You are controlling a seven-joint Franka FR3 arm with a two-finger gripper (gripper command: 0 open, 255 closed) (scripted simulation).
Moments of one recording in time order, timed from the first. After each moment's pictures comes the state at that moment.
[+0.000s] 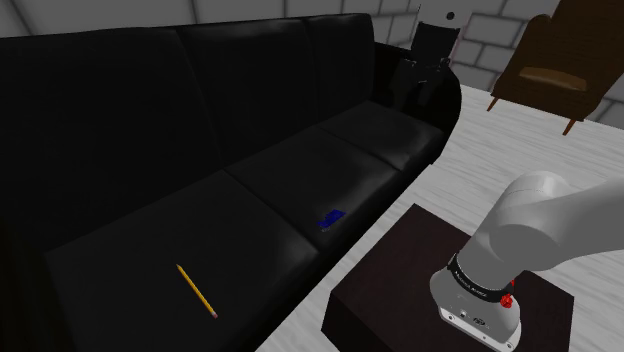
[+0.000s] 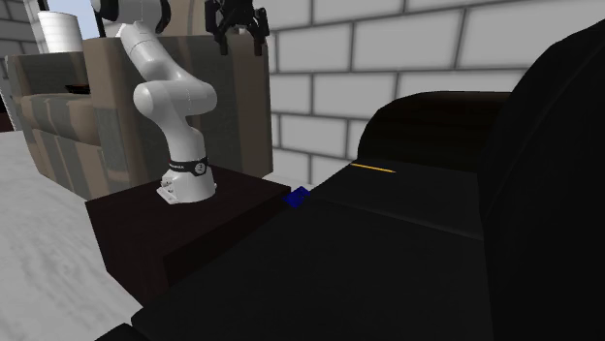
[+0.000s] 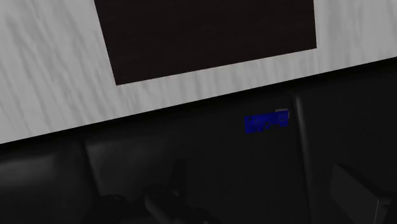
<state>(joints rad) 0.01 -0.80 -0.03 -2.34 0.01 1.55 0.17</state>
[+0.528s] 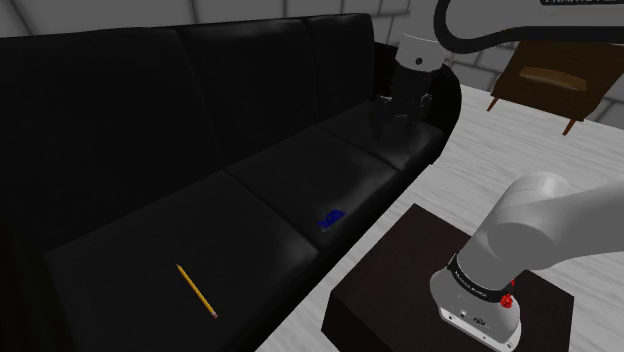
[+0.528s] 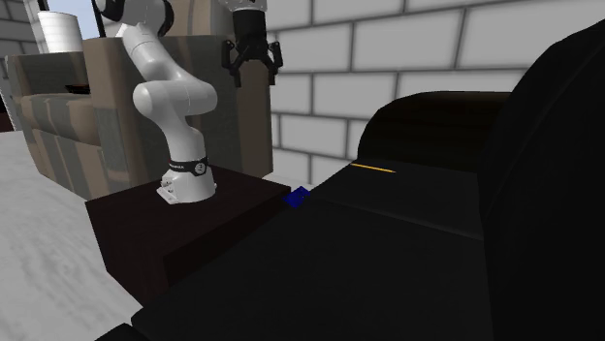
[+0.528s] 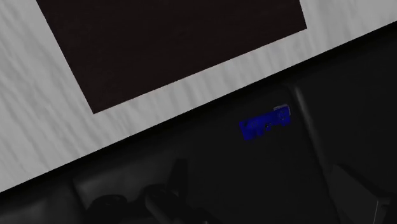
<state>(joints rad) -0.02 -0.82 0.07 -2.53 0.09 1.73 0.39</state>
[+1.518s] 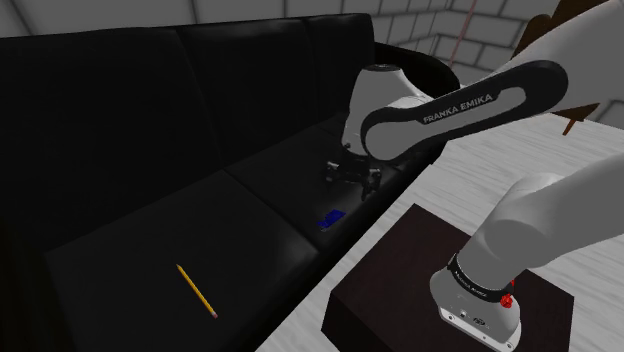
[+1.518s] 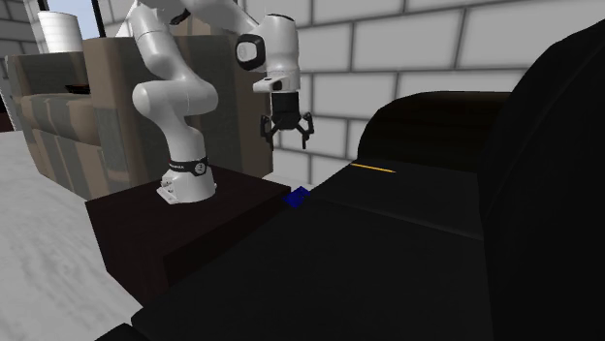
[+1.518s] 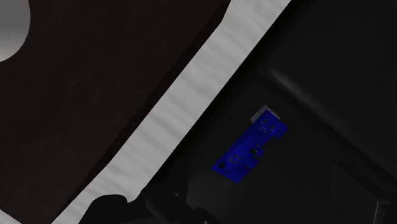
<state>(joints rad) -0.08 -0.51 0.39 -2.77 0.28 2.30 0.96</state>
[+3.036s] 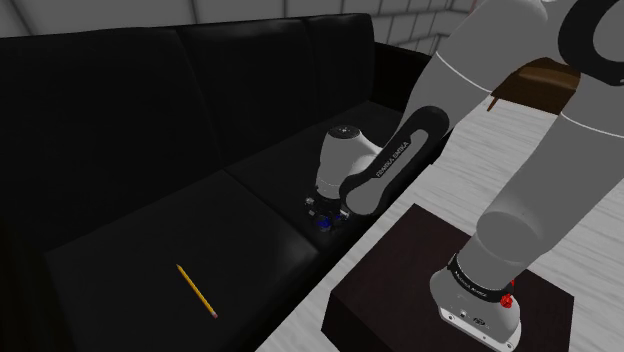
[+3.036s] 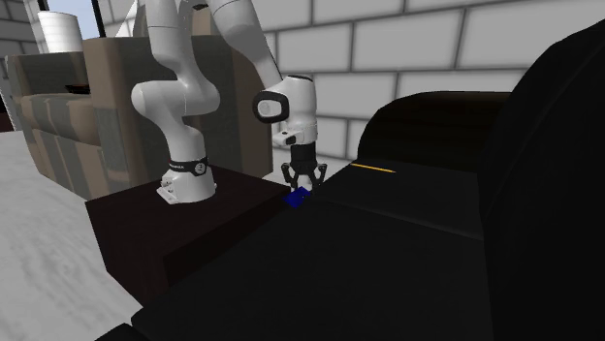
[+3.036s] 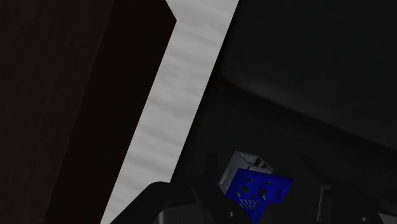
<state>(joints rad) -0.25 0.06 0.58 -2.72 -0.04 2.81 1.55</state>
